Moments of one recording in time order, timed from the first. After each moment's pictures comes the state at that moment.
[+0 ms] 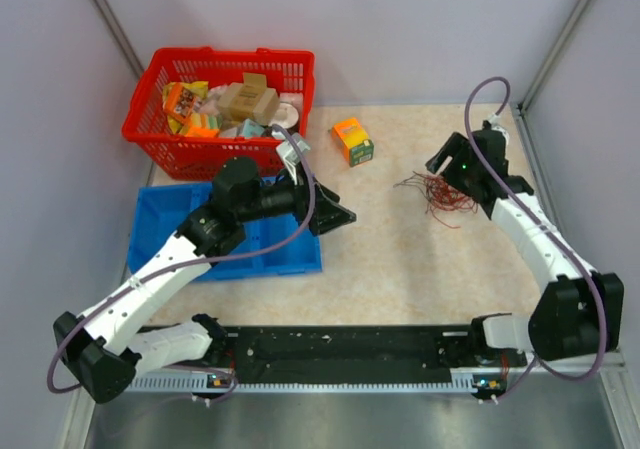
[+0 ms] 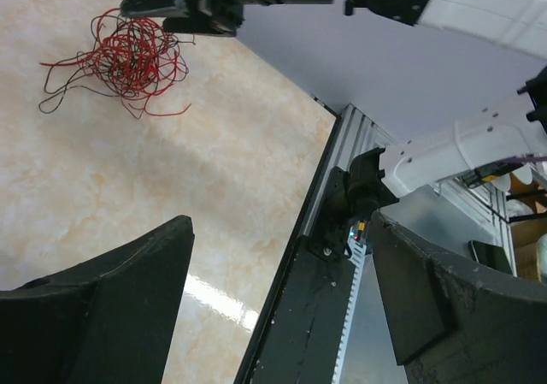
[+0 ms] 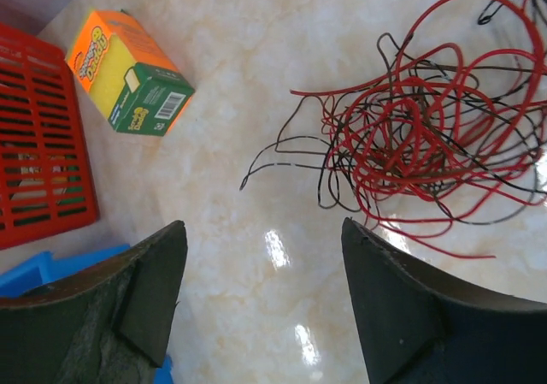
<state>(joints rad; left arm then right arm) -0.66 1.09 1.04 -0.08 0.59 -0.49 0.15 1.24 1.01 -0.36 0.05 0.64</state>
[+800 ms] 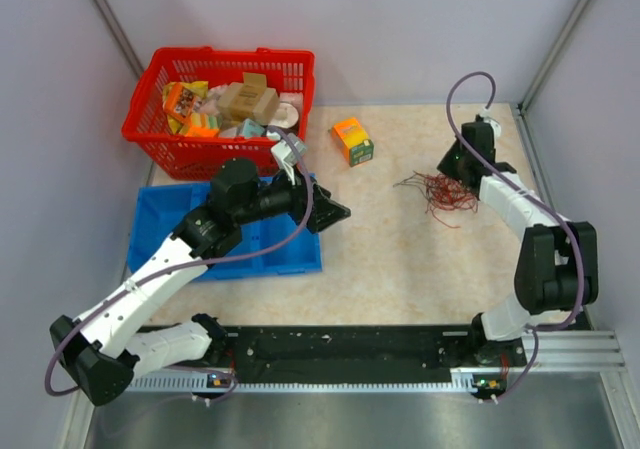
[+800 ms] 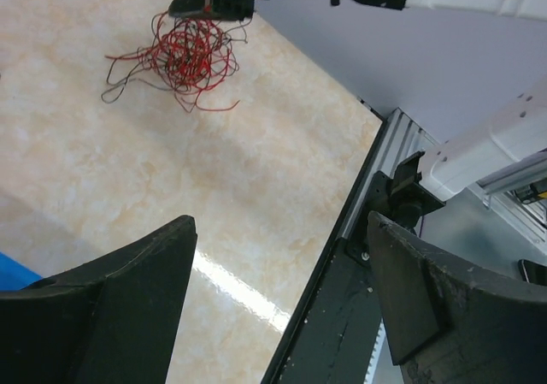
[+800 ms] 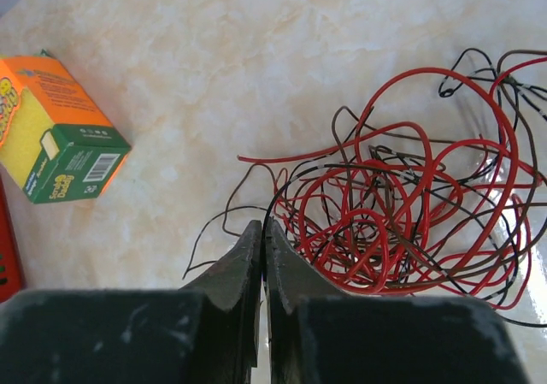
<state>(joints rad) -0.68 1.04 1.05 -0.16 0.48 -0.39 0.11 1.56 1.08 -0.18 0.11 0.59</state>
